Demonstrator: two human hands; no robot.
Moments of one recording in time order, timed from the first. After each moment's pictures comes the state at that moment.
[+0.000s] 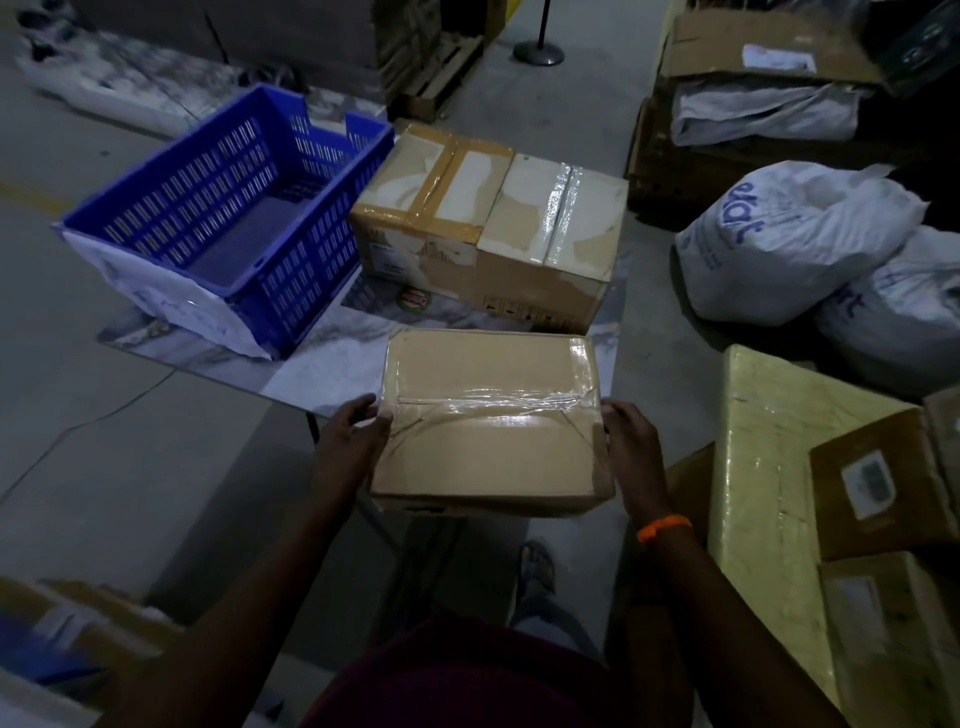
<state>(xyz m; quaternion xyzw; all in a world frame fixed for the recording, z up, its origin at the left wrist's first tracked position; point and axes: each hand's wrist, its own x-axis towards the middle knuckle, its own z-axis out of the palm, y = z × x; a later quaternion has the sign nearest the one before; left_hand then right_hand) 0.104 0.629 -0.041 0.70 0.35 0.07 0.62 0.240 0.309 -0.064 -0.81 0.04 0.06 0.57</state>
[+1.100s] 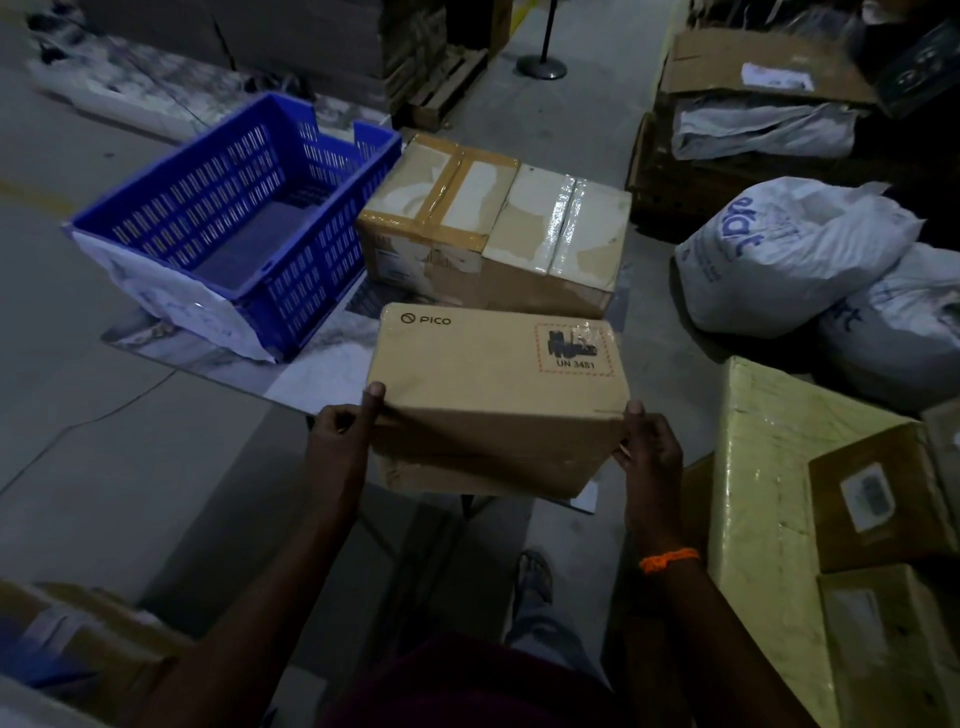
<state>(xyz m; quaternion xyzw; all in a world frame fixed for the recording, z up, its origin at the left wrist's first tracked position) 0.097 0.626 -0.021 0.64 0.40 0.15 0.64 0.207 0.321 -0.020 -0.72 0.08 0.00 0.69</state>
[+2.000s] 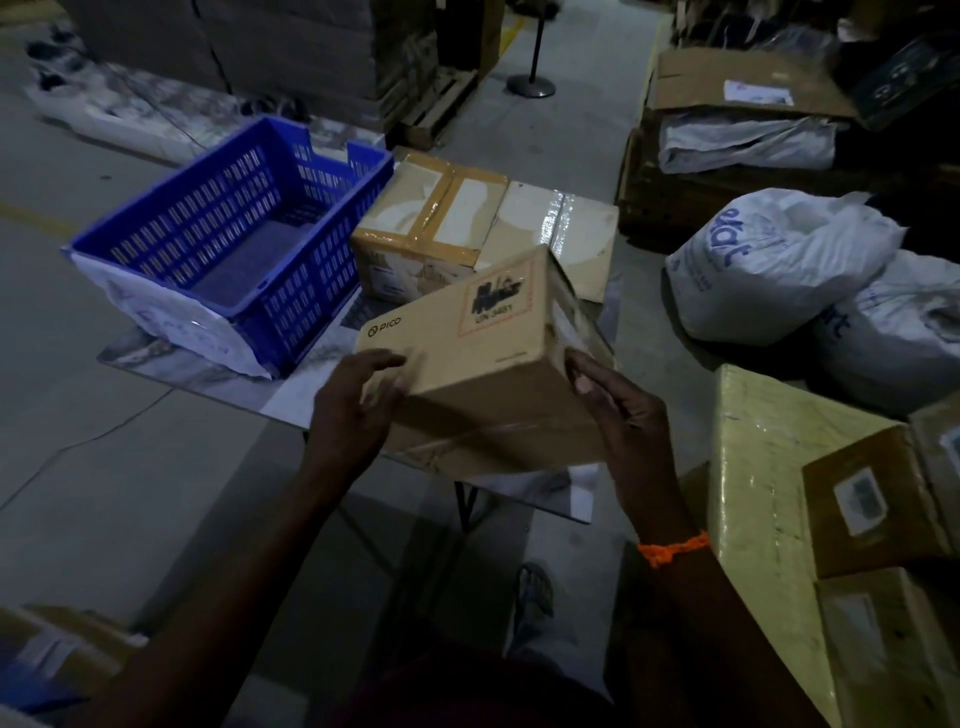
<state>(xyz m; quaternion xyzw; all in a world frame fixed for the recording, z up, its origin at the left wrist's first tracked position) 0.125 0.636 0.025 0.87 0.12 0.20 0.43 0.209 0.351 0.065 -0.74 -0.17 0.02 0.65</state>
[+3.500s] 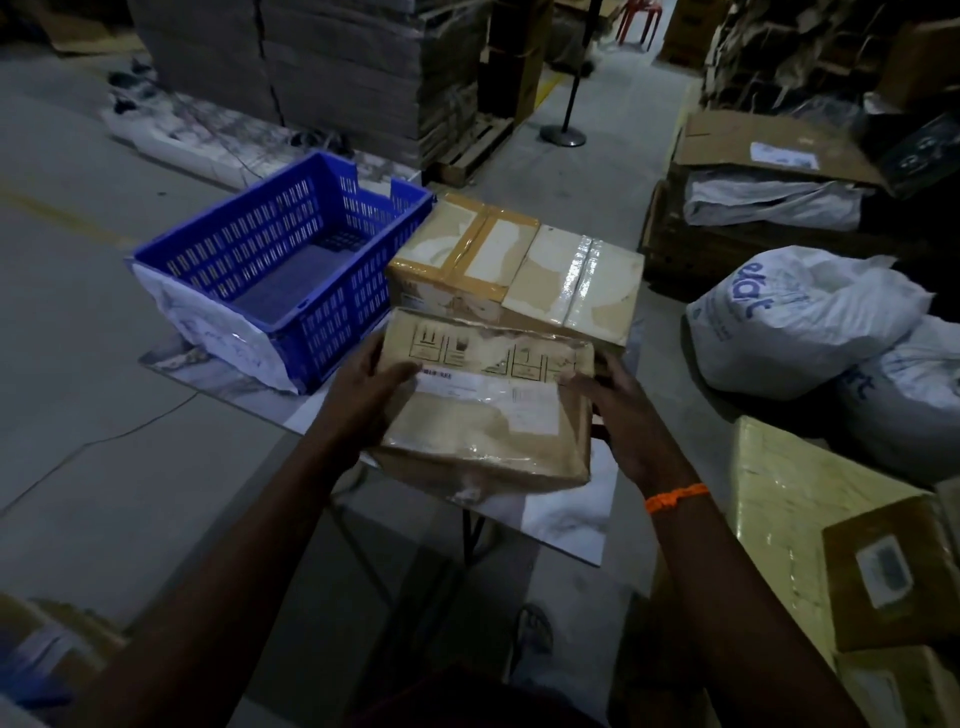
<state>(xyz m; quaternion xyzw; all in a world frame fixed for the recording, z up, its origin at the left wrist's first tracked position) 0.146 0.652 0.079 0.69 0.23 0.10 0.68 0.277 0.386 0.070 -0.70 -0.07 0.21 0.67</state>
